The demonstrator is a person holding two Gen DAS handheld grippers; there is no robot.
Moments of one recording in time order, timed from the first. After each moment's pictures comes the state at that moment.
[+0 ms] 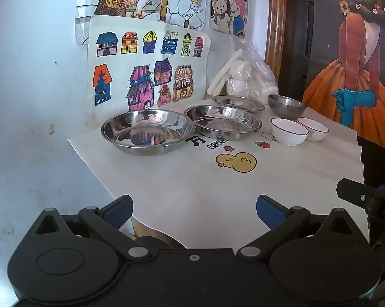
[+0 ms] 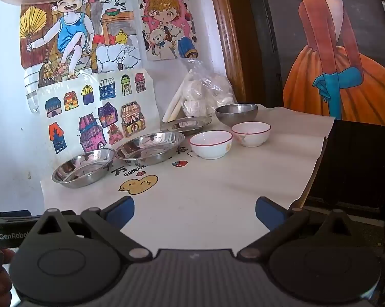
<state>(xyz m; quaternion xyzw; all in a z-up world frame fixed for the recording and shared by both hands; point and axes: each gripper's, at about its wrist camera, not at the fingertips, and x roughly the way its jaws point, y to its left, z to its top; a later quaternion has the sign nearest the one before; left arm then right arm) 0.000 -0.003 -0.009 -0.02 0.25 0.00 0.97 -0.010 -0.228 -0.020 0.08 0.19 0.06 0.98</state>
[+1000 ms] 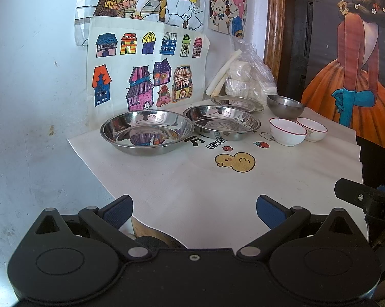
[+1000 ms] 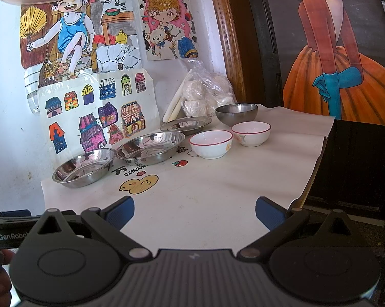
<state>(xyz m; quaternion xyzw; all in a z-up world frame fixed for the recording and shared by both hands) -0.002 -0.001 -0.001 -0.03 0.26 0.00 0.97 -0.011 -0.228 -0.021 0.09 0.19 0.07 0.98</state>
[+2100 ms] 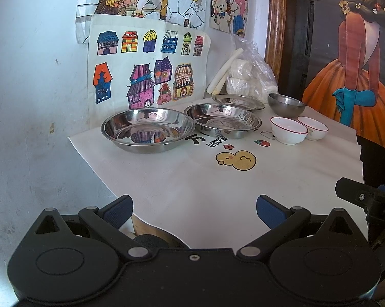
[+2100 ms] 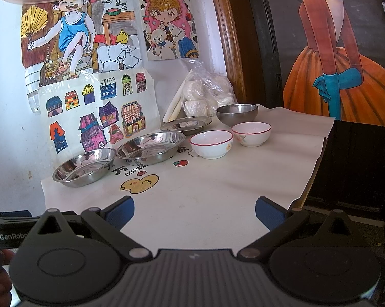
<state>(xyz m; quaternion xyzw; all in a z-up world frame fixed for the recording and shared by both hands) -0.003 0.000 -0.004 -0.03 0.26 0.00 0.97 -0.013 -0.228 -0.021 0.09 0.19 0.07 0.98</state>
